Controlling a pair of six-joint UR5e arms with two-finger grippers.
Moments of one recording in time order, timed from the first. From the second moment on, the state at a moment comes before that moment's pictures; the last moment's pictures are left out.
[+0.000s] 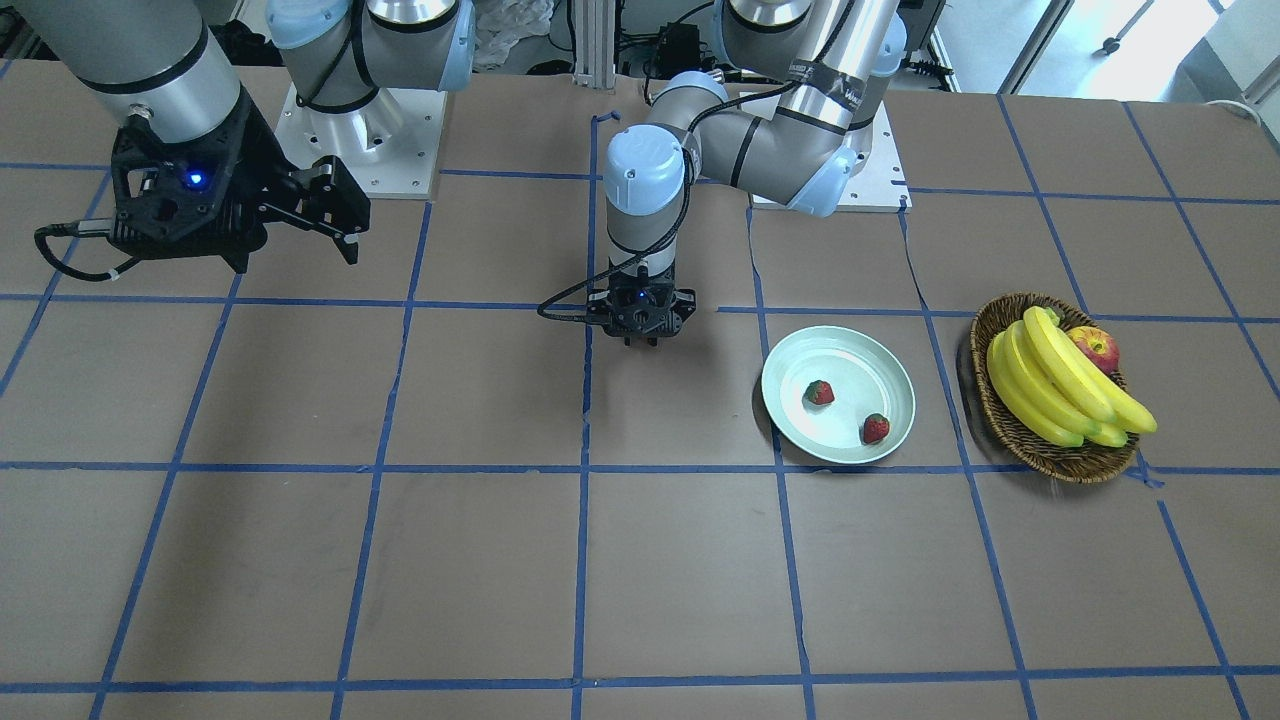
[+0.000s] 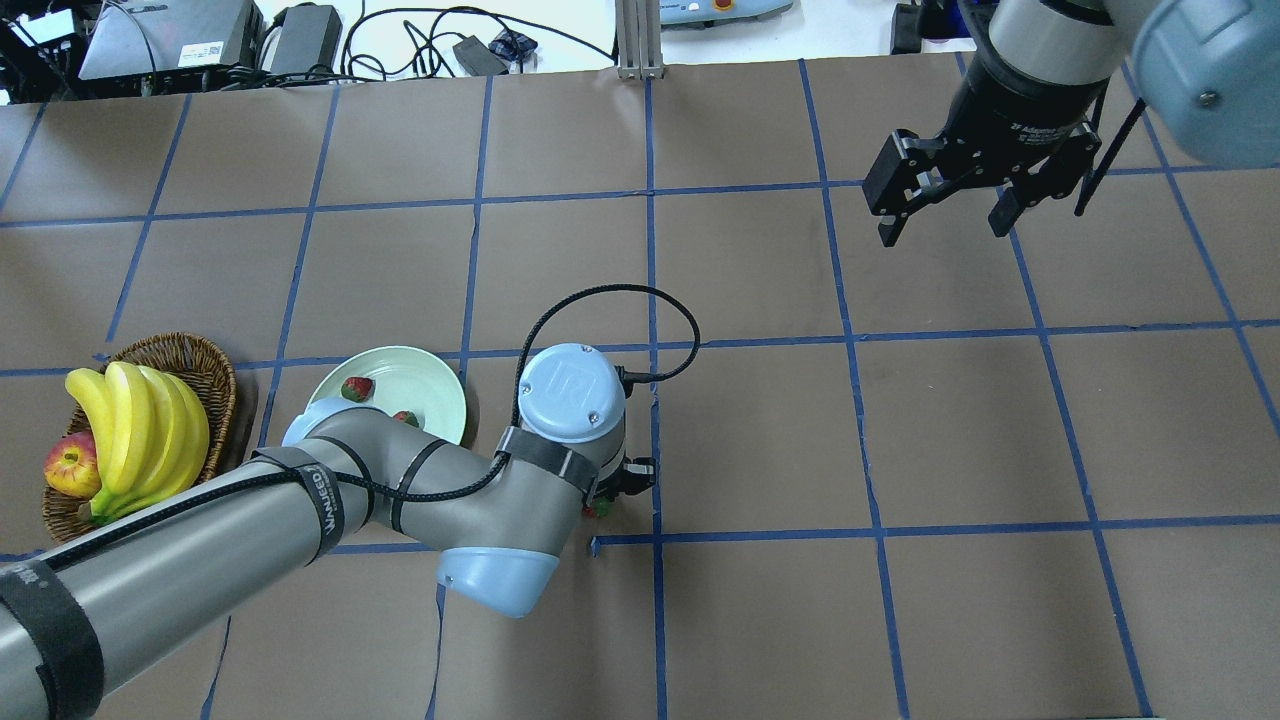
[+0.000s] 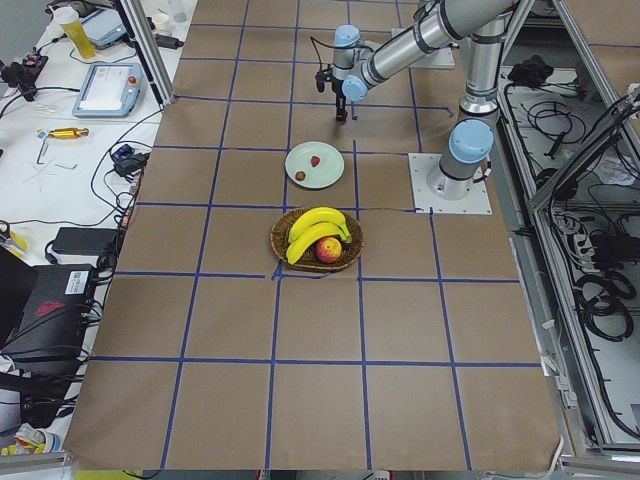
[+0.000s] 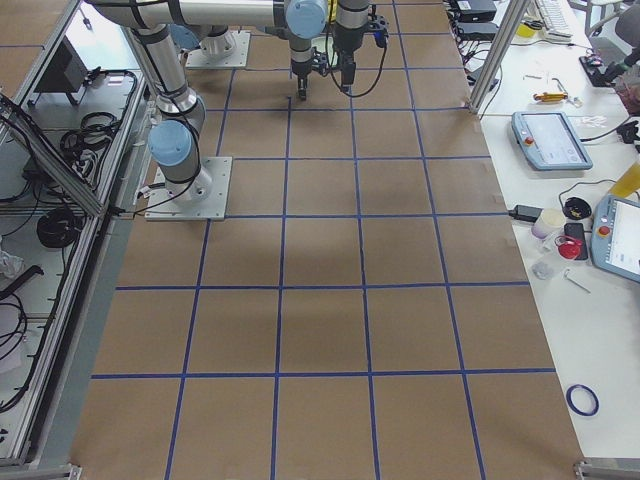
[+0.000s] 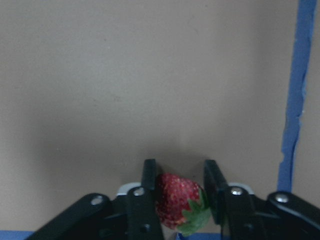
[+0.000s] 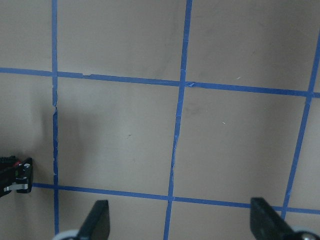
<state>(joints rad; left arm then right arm) -2.01 -1.84 -2.17 -0.71 1.62 -0.42 1.54 -1.55 1.56 -1.52 -1.52 -0.12</state>
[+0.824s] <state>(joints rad) -1.60 -1.79 -2.04 -0.95 1.65 0.00 1.55 -1.55 1.56 -1.52 -1.52 -0.12</state>
